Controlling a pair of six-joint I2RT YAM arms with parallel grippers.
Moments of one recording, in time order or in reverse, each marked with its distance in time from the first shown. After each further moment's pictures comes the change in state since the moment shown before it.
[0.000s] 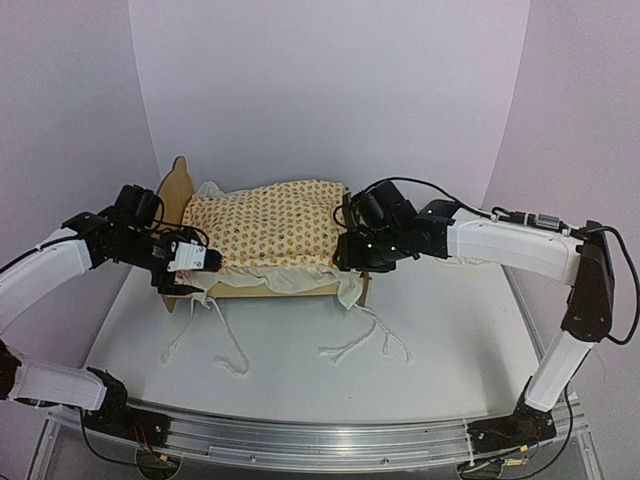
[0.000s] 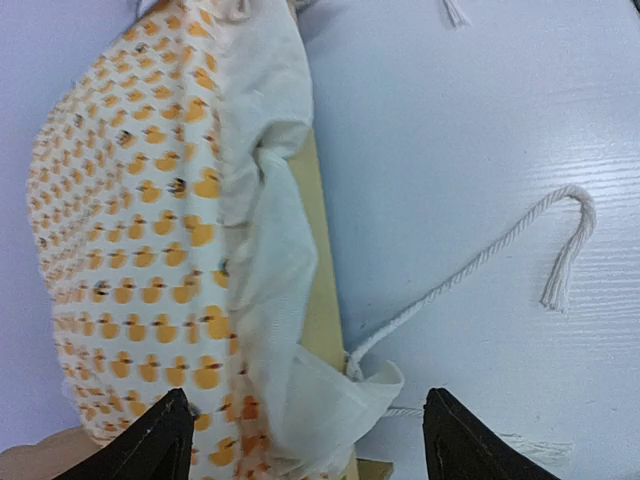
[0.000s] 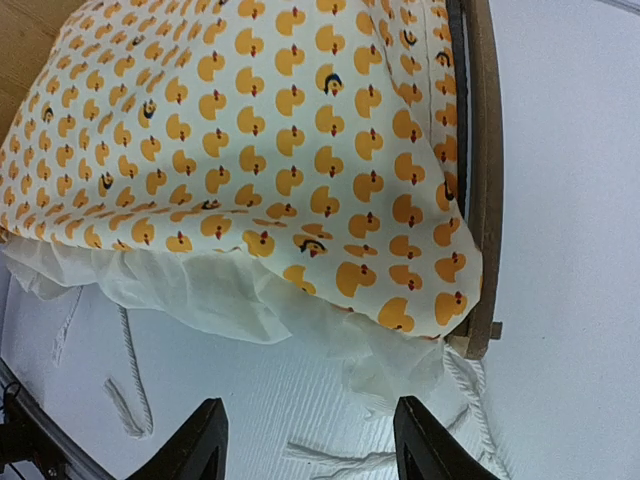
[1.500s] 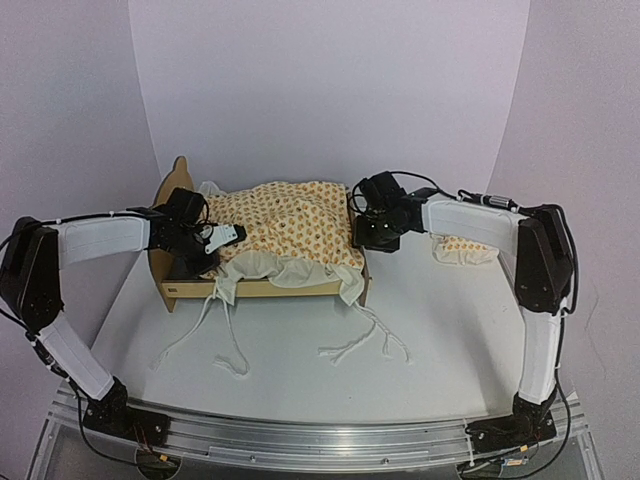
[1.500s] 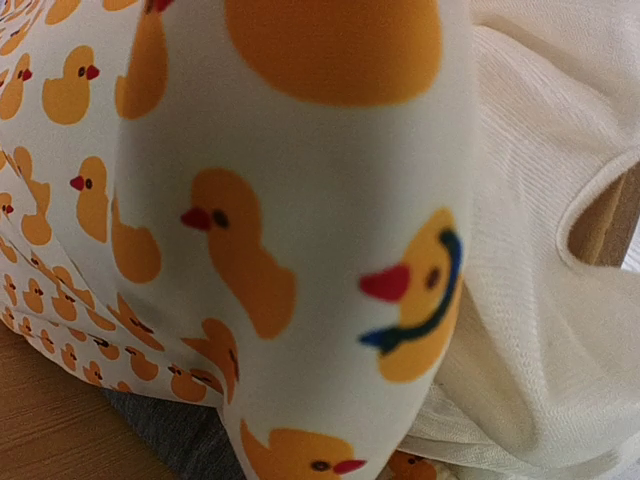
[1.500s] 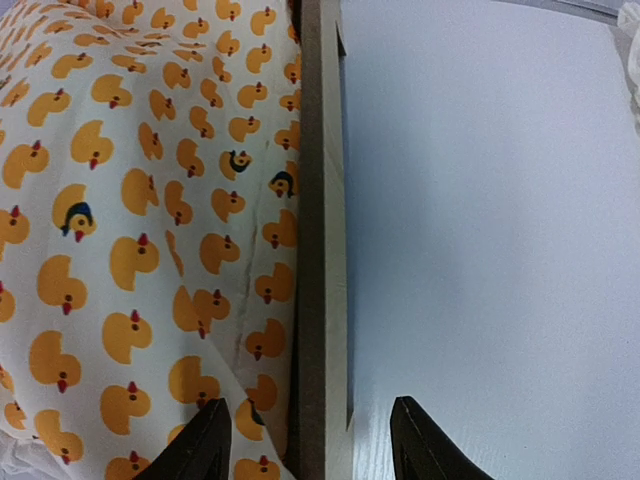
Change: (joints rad) left arm -0.006 0.438 0.113 0.268 -0.322 -0.538; right arm -0.210 0.289 0.225 -0.006 0.028 -0.070
